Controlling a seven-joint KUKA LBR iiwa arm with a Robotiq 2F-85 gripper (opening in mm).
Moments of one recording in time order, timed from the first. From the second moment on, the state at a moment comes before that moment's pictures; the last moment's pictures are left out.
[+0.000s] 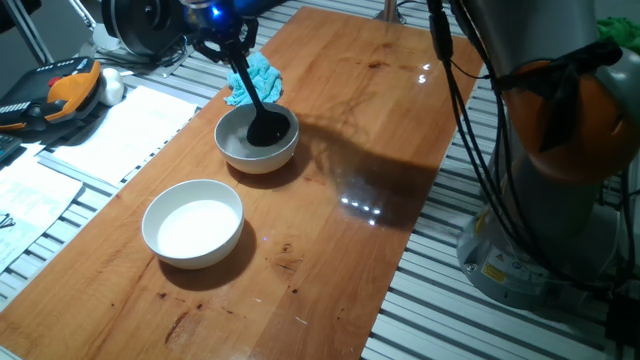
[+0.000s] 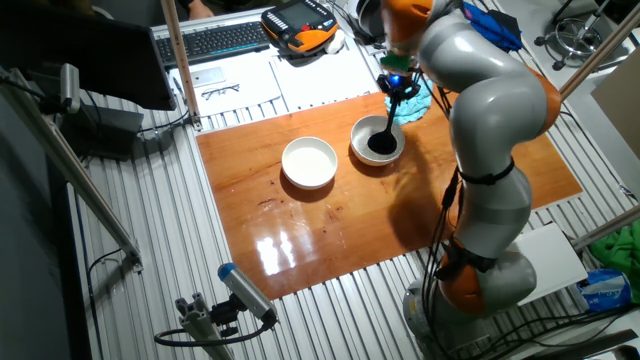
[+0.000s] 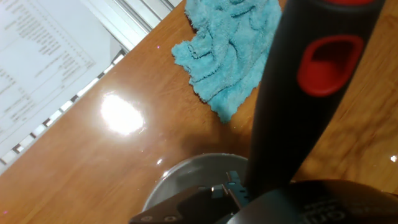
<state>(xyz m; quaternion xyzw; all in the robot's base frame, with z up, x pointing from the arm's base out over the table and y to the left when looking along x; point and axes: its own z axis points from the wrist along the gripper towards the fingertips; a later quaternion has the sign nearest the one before) 0.620 -0.071 0.208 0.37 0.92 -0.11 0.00</state>
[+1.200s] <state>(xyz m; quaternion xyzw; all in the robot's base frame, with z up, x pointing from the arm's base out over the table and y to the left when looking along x) 0.619 -0.066 0.209 0.33 0.93 -0.19 0.02</state>
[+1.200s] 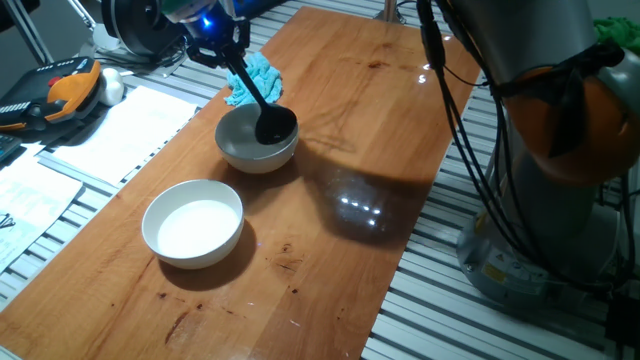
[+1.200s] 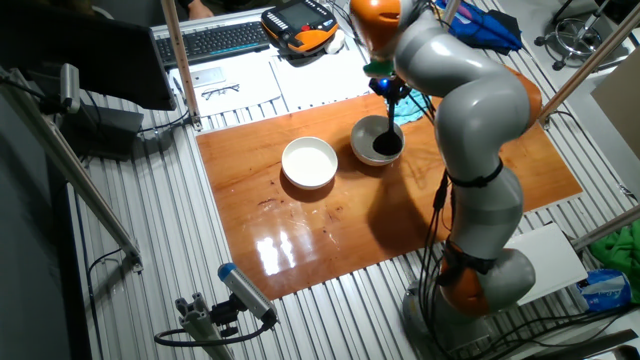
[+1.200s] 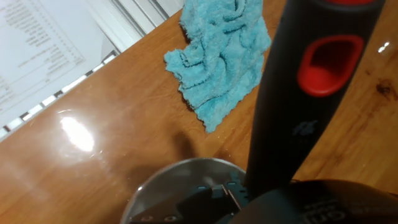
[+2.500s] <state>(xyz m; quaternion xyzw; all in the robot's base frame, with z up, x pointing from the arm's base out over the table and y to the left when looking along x) 0.618 -0.063 0.210 0.32 0.91 -0.28 0.00</state>
